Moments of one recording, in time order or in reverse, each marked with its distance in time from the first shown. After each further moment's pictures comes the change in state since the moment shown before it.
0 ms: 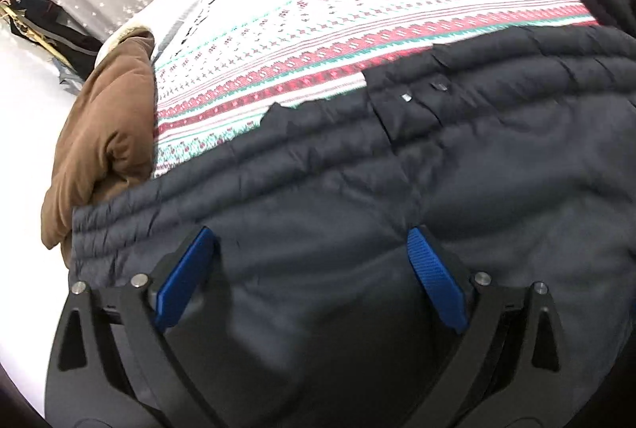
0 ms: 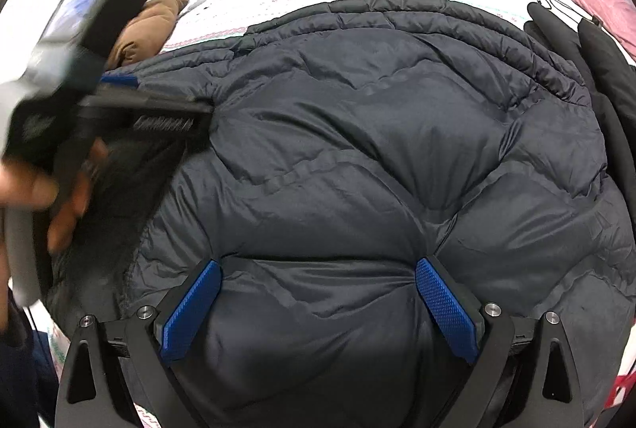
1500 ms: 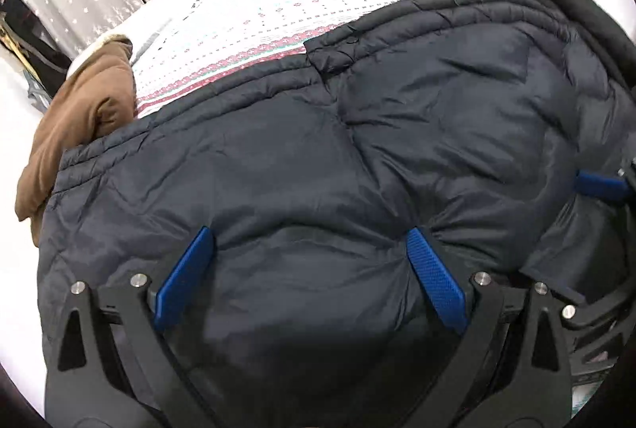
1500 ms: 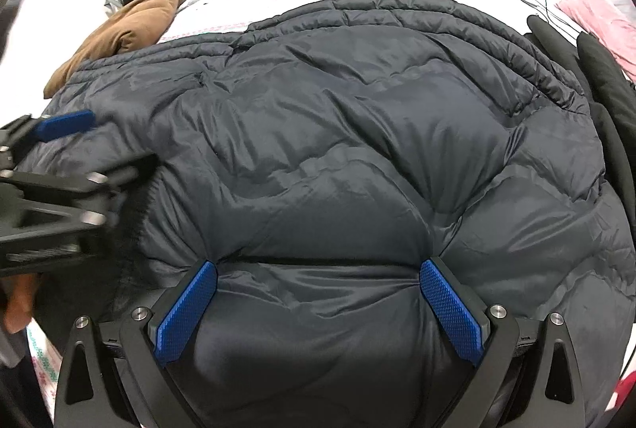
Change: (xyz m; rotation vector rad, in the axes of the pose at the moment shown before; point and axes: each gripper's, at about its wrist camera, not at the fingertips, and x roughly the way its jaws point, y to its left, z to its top) left arm -0.046 -0.001 -0.084 0.047 -0.148 -0.179; right arm 0.011 0.009 -0.005 -0.047 -0.036 -0.061
